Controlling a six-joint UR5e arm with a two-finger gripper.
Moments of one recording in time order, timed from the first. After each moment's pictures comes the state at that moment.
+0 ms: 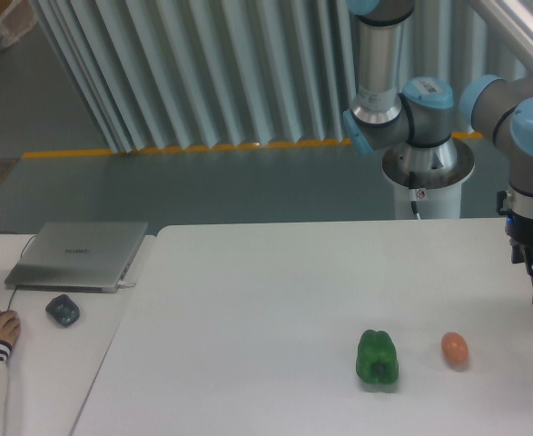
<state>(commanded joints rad) 2.54 -1.85 -1.51 -1.30 1.59 1.79</state>
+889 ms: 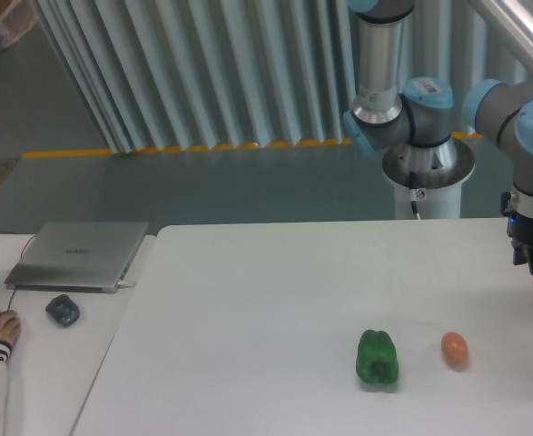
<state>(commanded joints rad) 2.59 -1.81 -1.62 -1.18 1.55 1.79</state>
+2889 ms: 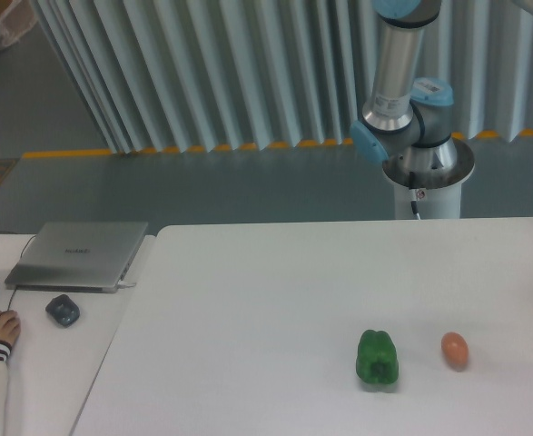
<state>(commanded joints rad) 2.84 -1.87 -1.54 -1.18 1.37 1.55</state>
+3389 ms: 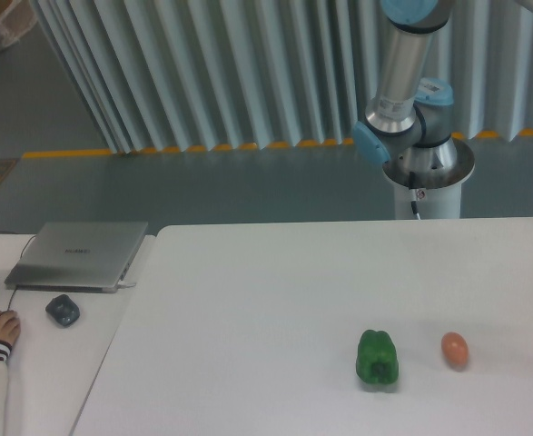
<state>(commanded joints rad) 2.87 -1.92 -1.51 -1.18 1.36 1.41</state>
